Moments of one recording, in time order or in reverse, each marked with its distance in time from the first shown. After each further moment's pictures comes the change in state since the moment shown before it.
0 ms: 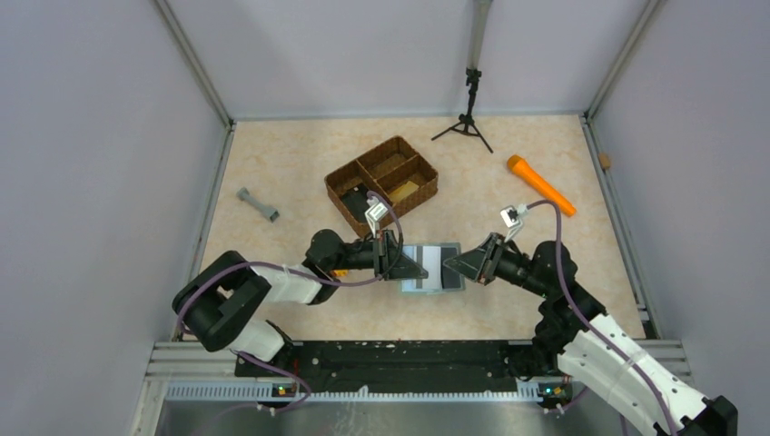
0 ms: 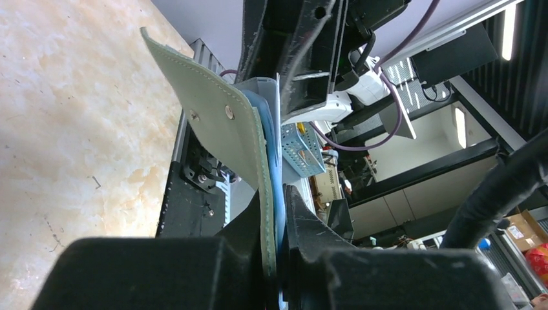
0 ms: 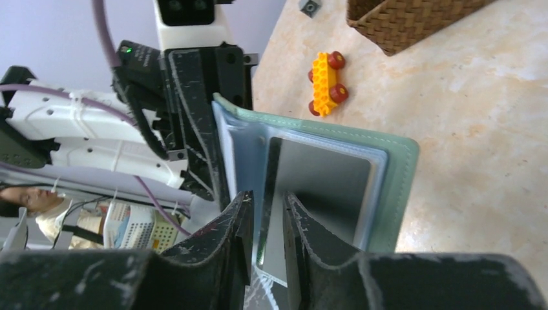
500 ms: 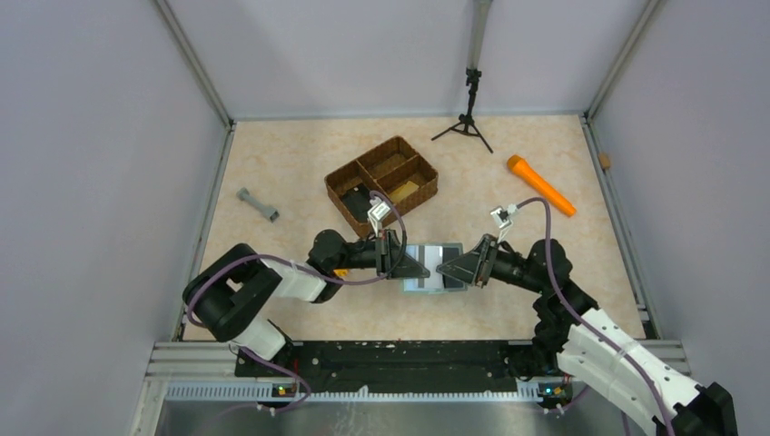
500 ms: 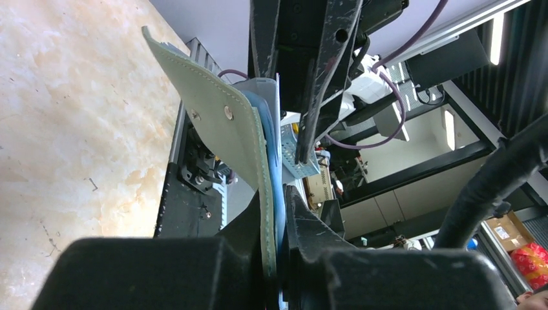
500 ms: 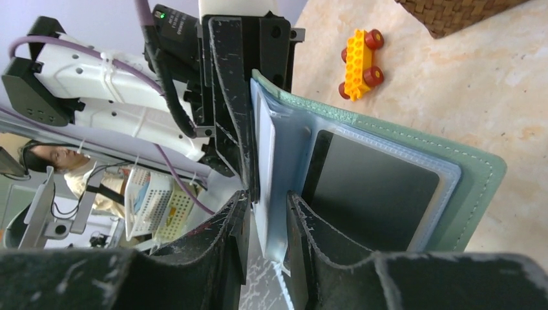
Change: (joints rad) left arm 0.000 0.064 0.010 0.072 0.004 -0.042; right arm 0.000 0.062 -0.025 0.152 -0.137 0.012
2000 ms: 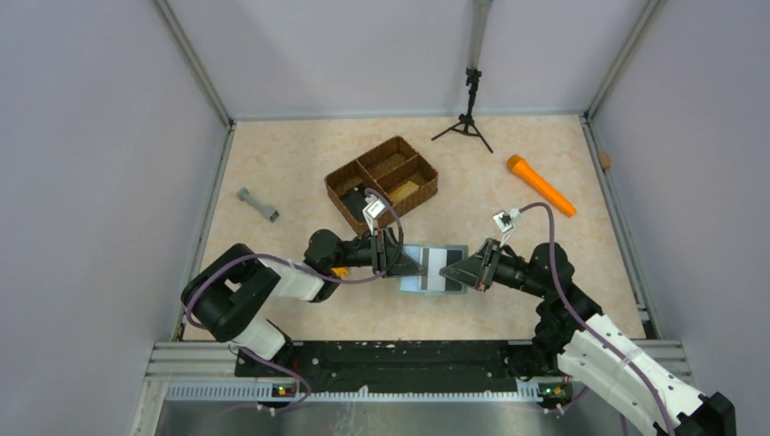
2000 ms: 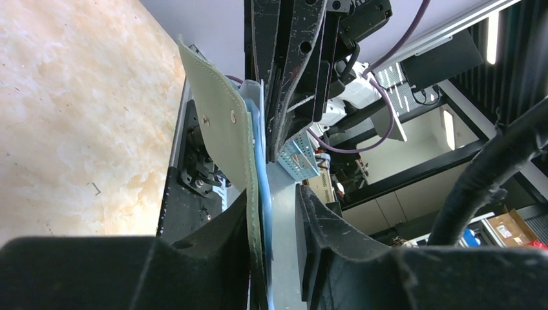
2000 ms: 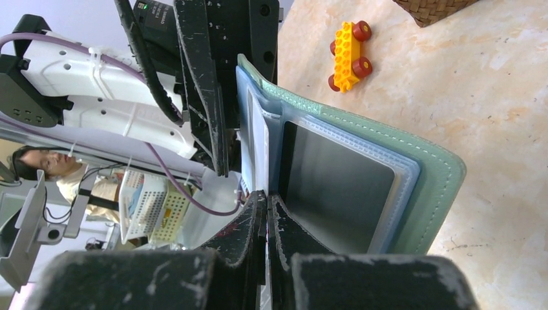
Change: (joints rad) left arm 0.036 0.008 -0.008 0.057 0.021 -0.022; right arm 0.000 -0.044 -0.014 -0.081 0.015 -0.006
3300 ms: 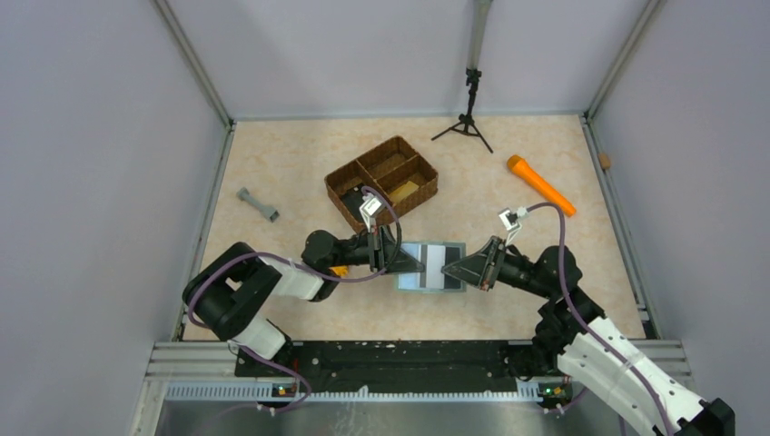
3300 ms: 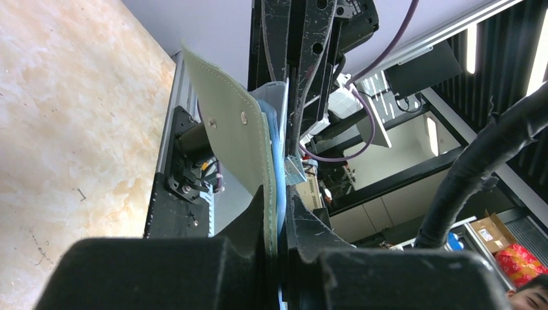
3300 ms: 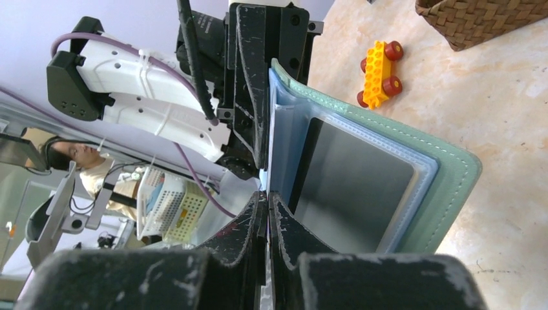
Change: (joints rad) left arm 0.011 0.008 -0.003 0.067 0.002 -0.078; right arm -0.011 -0.039 -0.002 0.067 -0.035 0.040
